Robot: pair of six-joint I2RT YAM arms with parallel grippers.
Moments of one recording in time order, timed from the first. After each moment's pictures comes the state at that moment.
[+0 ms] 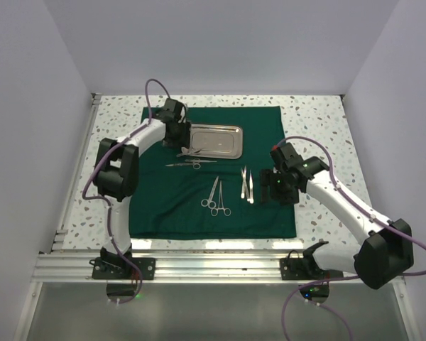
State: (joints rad) left arm -0.32 2.10 1.62 -0.56 -0.03 -0.27; right arm 0.47 1.24 0.98 -0.98 -0.03 0.49
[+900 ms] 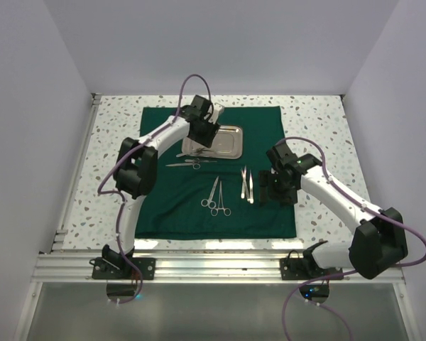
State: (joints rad) left arm -0.47 2.27 1.90 -0.62 0.07 0.04; right arm 0.47 1.32 0.98 -0.98 -0.02 0.50
